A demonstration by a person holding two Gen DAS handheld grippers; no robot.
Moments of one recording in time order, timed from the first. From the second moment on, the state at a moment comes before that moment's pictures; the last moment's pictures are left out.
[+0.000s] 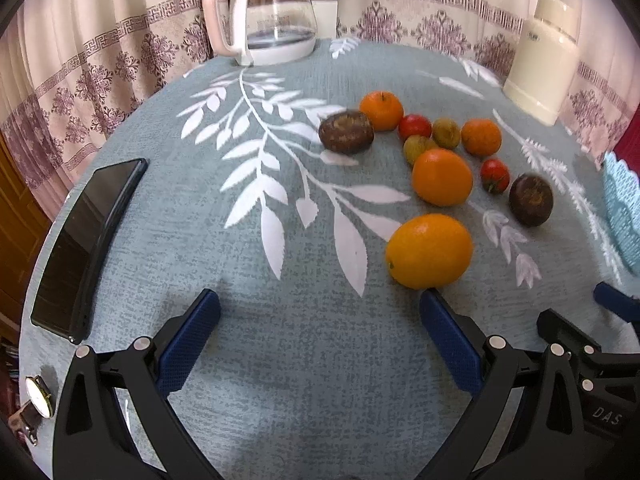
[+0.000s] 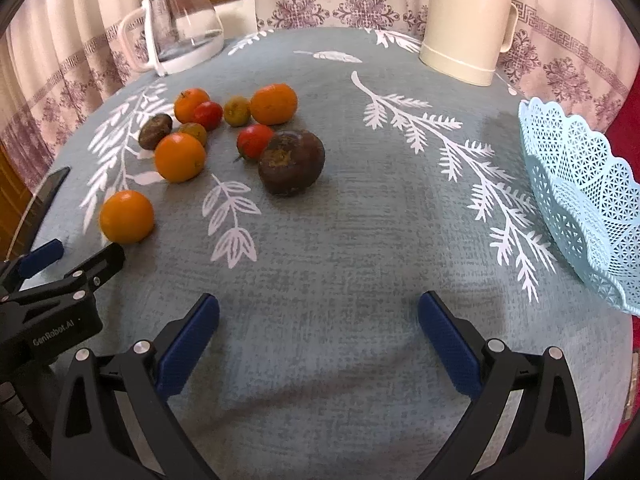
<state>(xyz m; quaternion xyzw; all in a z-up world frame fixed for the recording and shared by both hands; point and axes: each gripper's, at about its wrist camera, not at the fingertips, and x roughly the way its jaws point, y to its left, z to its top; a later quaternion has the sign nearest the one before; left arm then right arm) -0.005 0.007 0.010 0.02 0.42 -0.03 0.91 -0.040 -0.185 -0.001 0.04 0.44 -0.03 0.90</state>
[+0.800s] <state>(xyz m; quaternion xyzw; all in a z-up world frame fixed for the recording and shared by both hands) -0.036 0.021 0.053 -0.03 0.27 0.01 0.96 -0.009 -0.192 0.036 0.02 0.32 0.01 0.95</state>
